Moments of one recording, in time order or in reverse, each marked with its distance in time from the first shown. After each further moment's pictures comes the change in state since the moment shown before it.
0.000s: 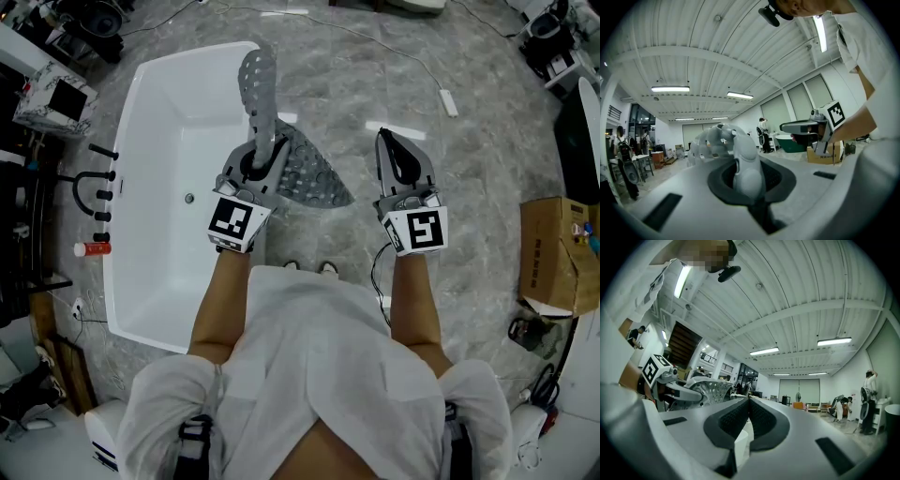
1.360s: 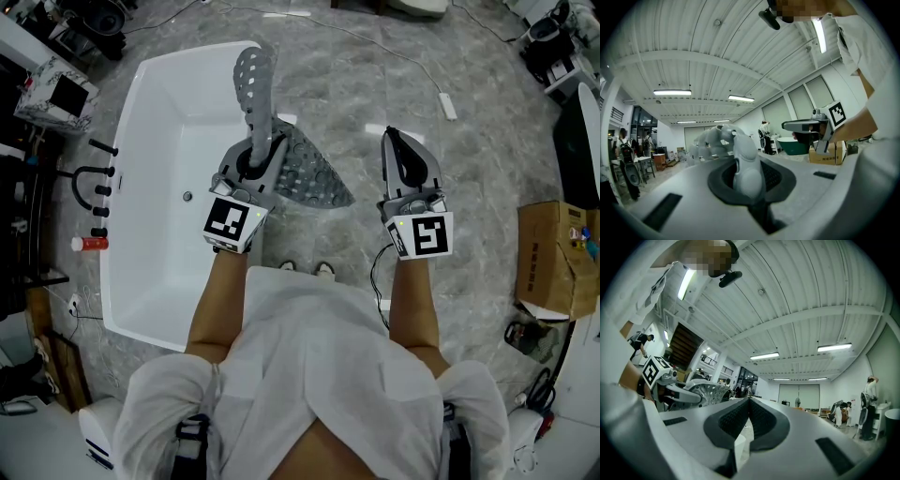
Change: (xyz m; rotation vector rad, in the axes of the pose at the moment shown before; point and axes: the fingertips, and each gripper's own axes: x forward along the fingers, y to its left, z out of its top) left arm -0.007 -0.003 0.014 -0.054 0.007 0.044; right arm -0.012 -0.008 0.028 -0.032 -0.047 -0.005
